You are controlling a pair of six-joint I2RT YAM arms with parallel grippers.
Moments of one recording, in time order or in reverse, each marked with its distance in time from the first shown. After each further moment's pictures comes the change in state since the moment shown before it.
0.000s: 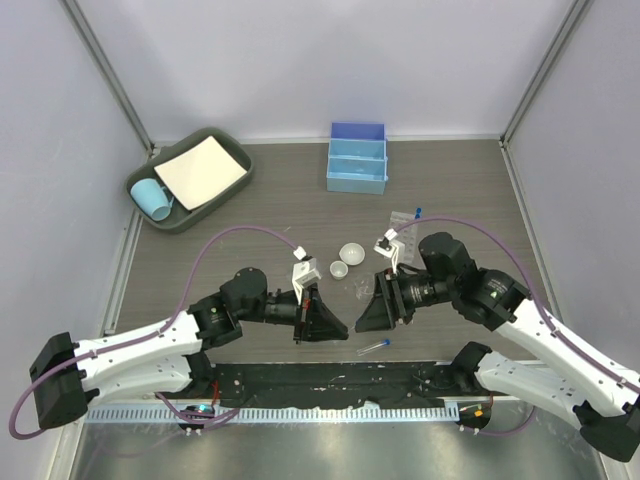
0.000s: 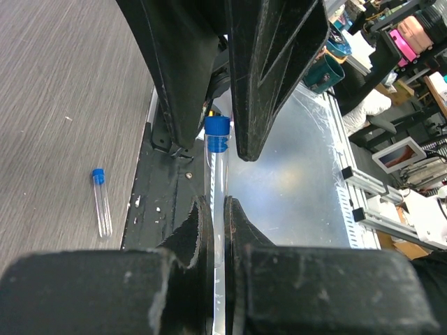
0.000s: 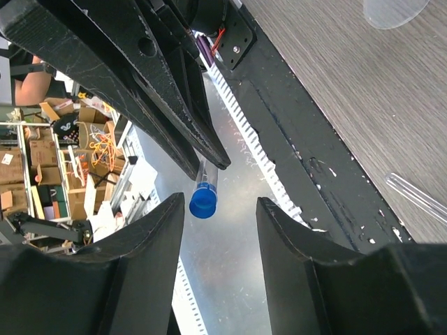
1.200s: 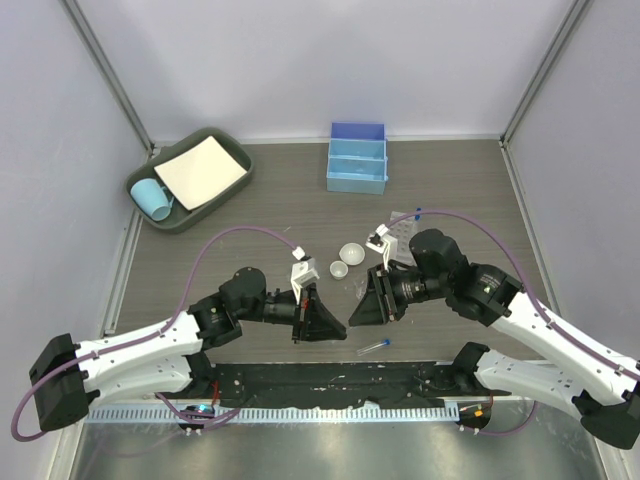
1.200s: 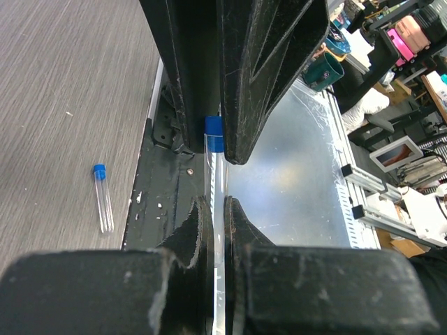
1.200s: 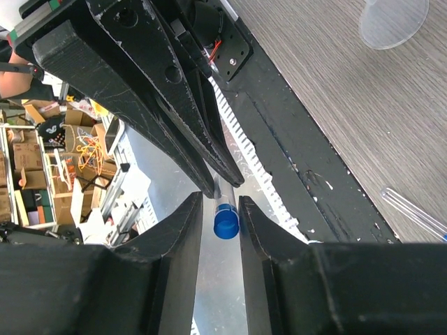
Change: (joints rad) left arm 0.025 -0.001 -0.021 0.016 0.029 -0.003; right arm 0.078 0.065 0.056 0.029 0.092 0.015
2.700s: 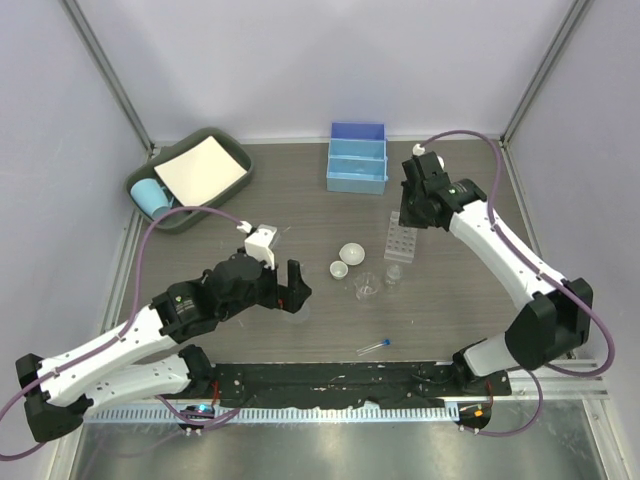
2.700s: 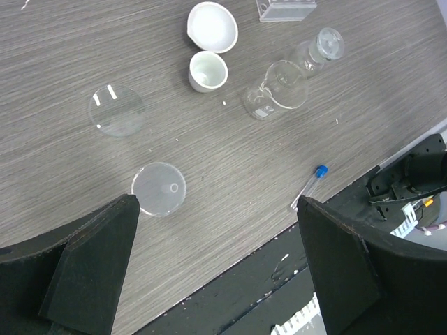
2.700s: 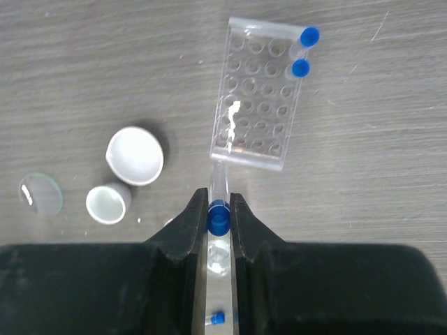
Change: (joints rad) left arm 0.020 -0.099 0.314 -0.855 -0.847 -0.052; right arm -0.428 0.544 0.404 -0.211 0.779 -0.148
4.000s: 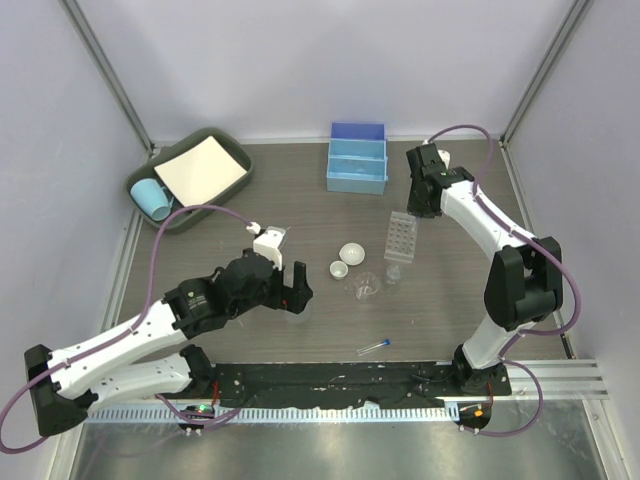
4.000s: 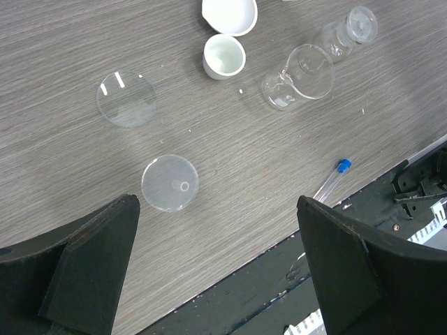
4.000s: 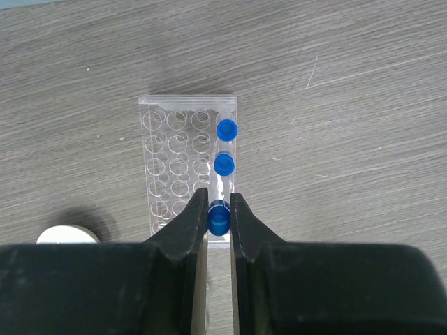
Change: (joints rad) left arm 0.000 0.067 -0.005 -0.009 -0.016 0.012; right arm -0.144 0.263 0.071 0.110 0.116 -0.037
